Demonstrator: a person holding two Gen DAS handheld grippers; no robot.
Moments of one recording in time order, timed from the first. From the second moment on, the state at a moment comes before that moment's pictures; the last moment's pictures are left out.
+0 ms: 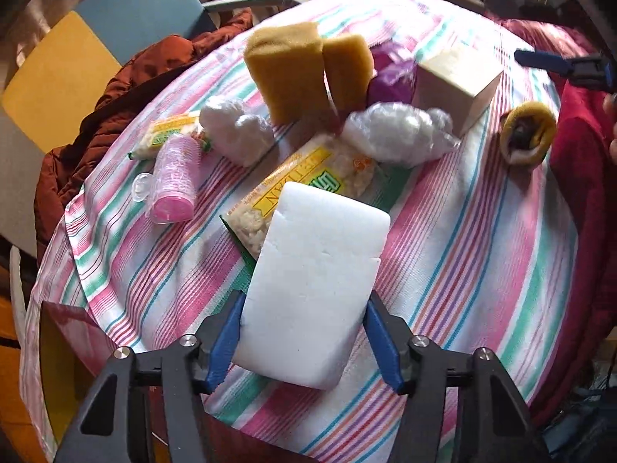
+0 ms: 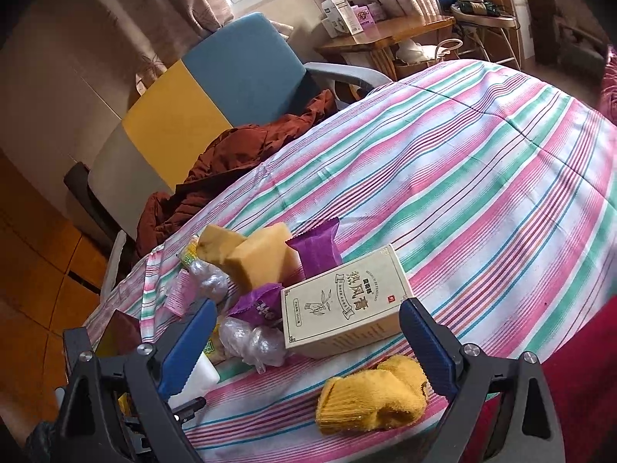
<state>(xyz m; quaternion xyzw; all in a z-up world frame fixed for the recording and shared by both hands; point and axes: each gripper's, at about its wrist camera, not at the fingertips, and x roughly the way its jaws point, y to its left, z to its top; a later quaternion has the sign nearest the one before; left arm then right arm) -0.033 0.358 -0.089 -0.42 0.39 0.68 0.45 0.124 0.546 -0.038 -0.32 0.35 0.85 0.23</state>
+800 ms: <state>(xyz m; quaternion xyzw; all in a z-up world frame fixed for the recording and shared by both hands) 0.014 0.225 -0.015 -0.42 0.13 0.77 0.46 0.119 0.532 -0.086 -0.49 0.31 0.77 0.28</state>
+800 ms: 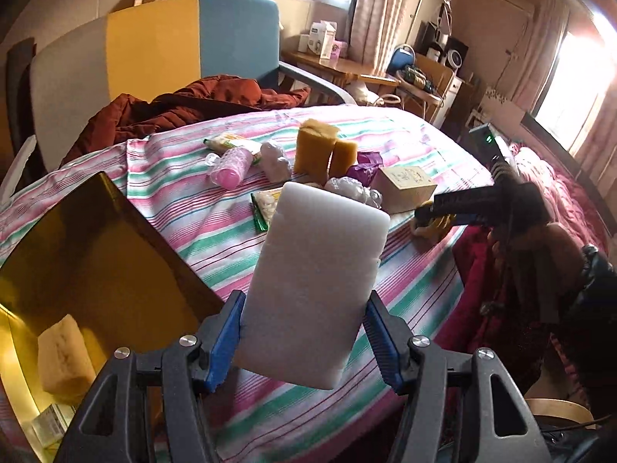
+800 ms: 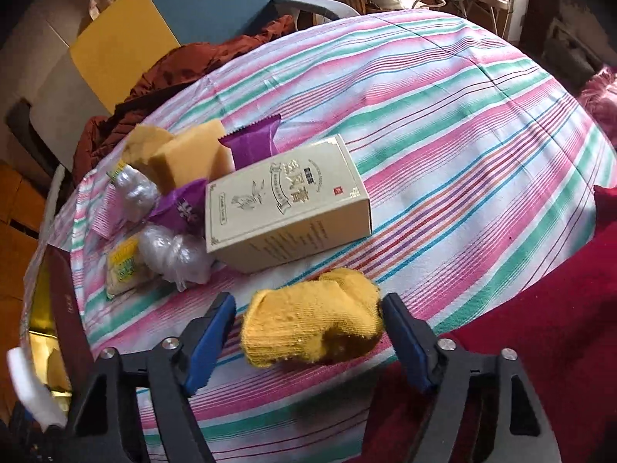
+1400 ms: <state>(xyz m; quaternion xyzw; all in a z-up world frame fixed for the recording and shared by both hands) -0.010 0.097 -0.010 -0.41 0.00 0.84 0.35 0.083 0.428 -0.006 -0.40 0.23 0.88 0.13</state>
